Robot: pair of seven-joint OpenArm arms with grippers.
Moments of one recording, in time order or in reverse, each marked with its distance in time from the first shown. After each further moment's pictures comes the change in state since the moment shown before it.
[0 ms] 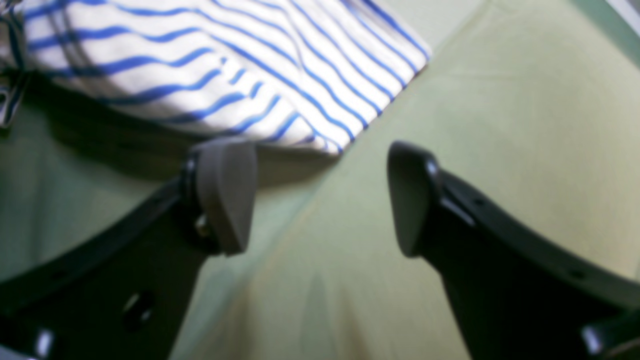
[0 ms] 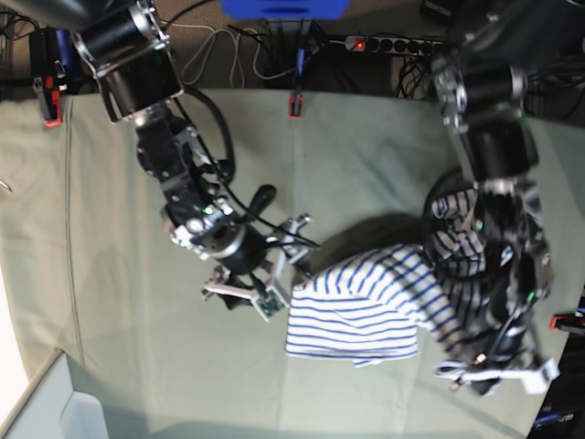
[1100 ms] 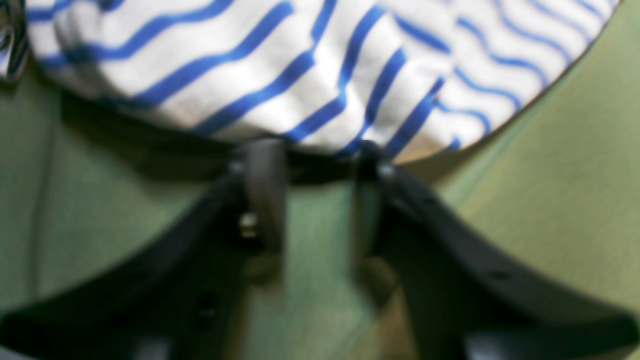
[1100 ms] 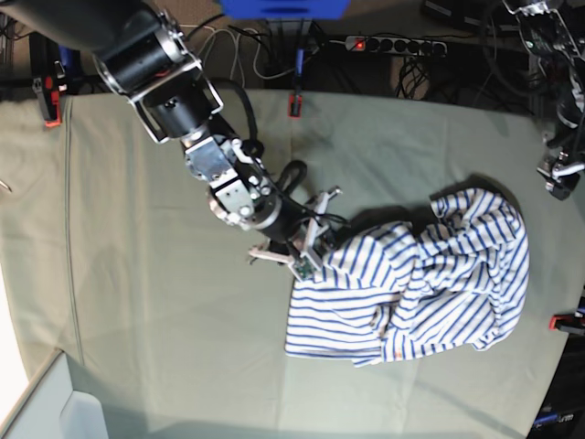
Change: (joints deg) left arm 39.5 -3.9 -24.4 17.9 -9.2 0.0 5.7; right arm 7.3 -6.5 -5.4 -34.7 0.1 0.0 23.8
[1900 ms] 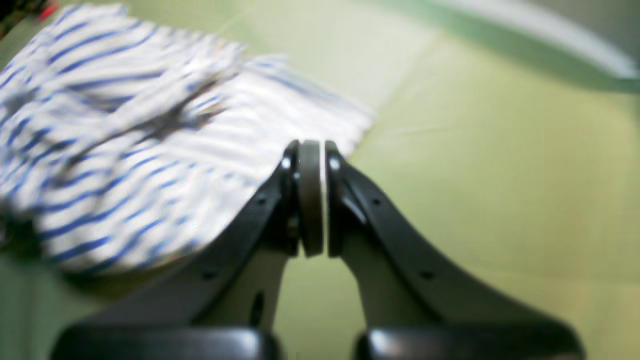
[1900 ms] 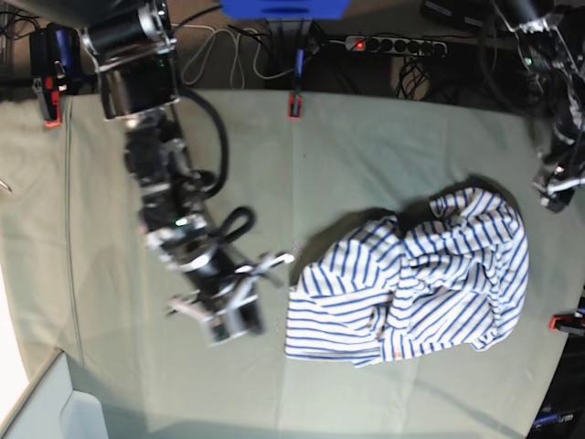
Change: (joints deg) left arm -4.9 -0.2 2.8 -3.7 0.8 0.2 0.2; right arm -7.9 6.0 17.1 35.5 0.3 0.0 -12.7
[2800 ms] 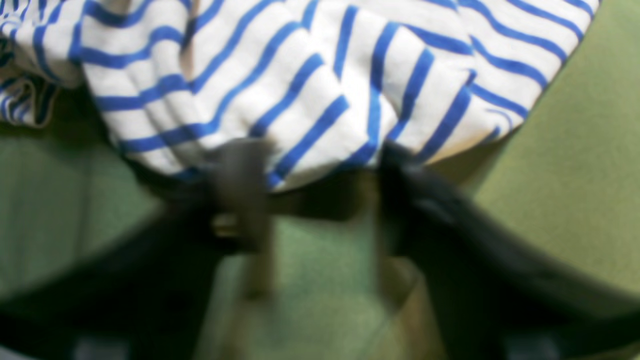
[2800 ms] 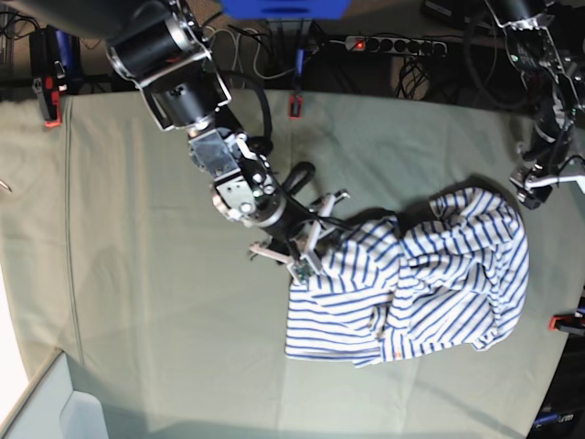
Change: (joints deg) left arm 1.4 0.9 3.1 -0.8 -0.3 -0.2 -0.2; right arm 5.0 -7.8 -11.6 -30.8 -0.3 0.0 9.3
